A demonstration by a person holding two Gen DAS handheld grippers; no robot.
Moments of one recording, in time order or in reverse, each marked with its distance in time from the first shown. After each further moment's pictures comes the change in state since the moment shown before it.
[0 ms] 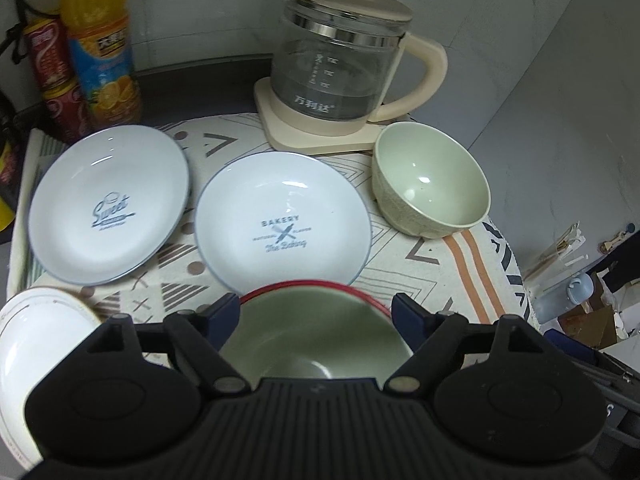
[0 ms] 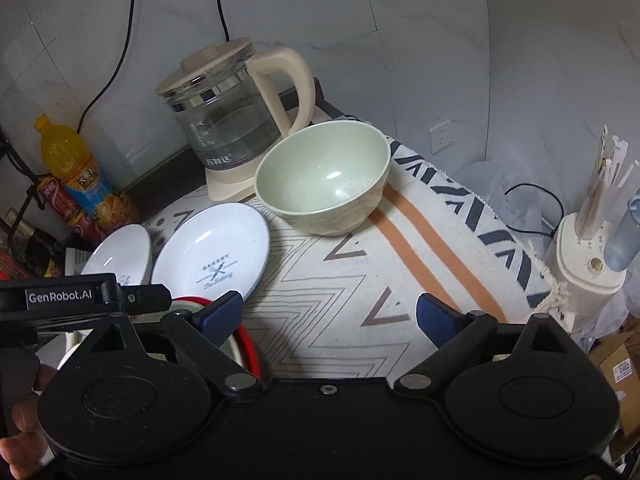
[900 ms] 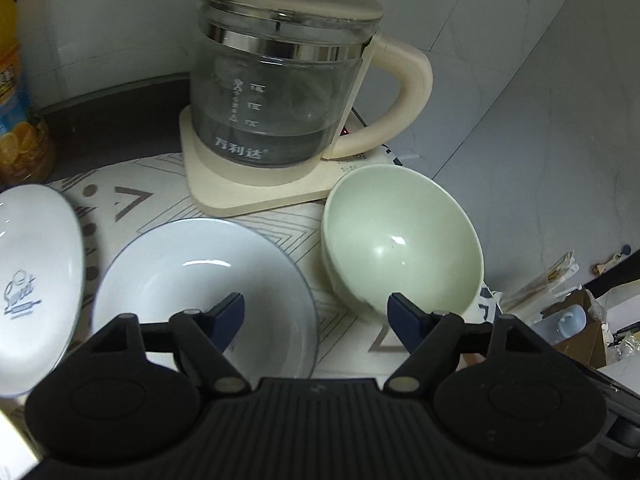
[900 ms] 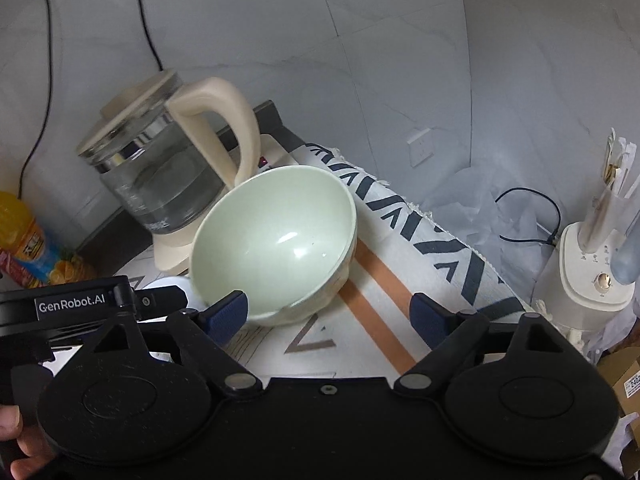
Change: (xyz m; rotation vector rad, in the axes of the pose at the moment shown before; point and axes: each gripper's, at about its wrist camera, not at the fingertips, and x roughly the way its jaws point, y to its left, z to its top) left arm 0.085 -0.037 0.073 0.023 -0.003 -0.075; right arm 0.073 -0.031 0.061 0.104 -0.016 -0.043
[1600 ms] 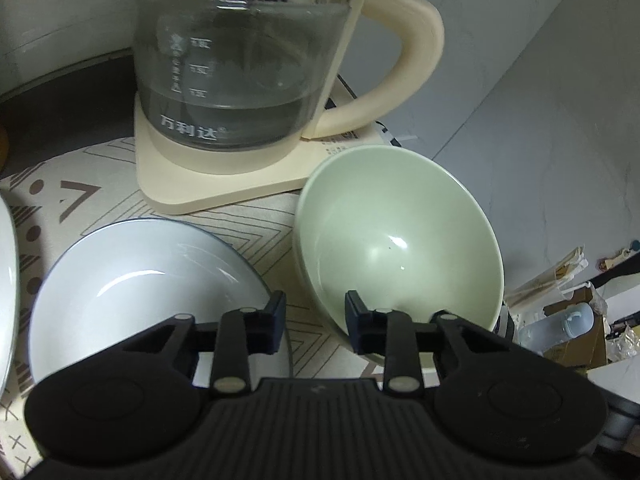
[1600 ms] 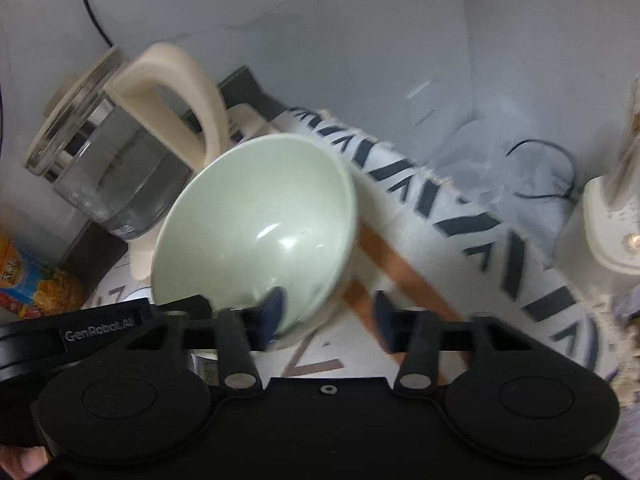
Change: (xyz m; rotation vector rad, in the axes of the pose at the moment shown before) left arm 0.055 -0.013 0.011 0.007 0.067 -0.024; right arm 0.065 -0.004 0.007 0.112 0.121 0.067
